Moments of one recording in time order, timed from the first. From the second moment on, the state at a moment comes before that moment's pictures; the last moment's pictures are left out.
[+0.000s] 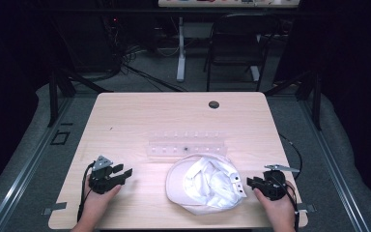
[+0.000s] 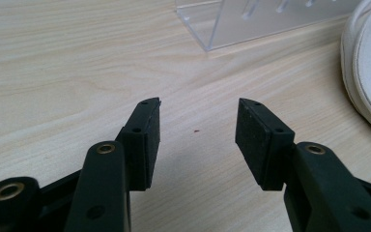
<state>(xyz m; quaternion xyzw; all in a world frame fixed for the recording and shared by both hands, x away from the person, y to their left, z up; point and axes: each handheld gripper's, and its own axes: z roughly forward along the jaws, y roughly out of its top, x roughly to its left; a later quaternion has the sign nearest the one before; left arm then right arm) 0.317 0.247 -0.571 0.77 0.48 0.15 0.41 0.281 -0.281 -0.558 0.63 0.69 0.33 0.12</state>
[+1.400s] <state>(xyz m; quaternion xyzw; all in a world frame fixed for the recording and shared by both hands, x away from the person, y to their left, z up) 0.316 0.244 -0.571 0.77 0.47 0.14 0.40 0.314 -0.259 -0.481 0.60 0.75 0.29 -0.02</state>
